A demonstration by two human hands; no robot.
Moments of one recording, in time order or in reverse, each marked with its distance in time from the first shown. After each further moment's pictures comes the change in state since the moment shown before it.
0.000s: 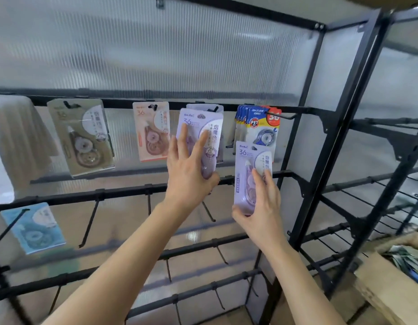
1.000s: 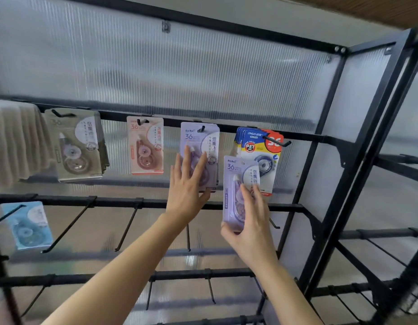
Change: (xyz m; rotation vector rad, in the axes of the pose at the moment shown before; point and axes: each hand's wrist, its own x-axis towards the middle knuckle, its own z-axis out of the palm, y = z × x) left_hand 0.036 -0.011 0.088 0.279 -0.028 -0.100; right_hand 0.054 0.062 -0.002 0.139 -0.121 -0.181
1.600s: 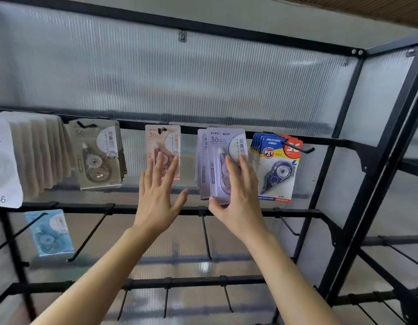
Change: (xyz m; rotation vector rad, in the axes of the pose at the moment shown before) left_hand -0.028 -0.068 -0.057 0.020 0.068 -0.072; right_hand 0.059 -0.057 0.029 -0.057 0.016 -0.164
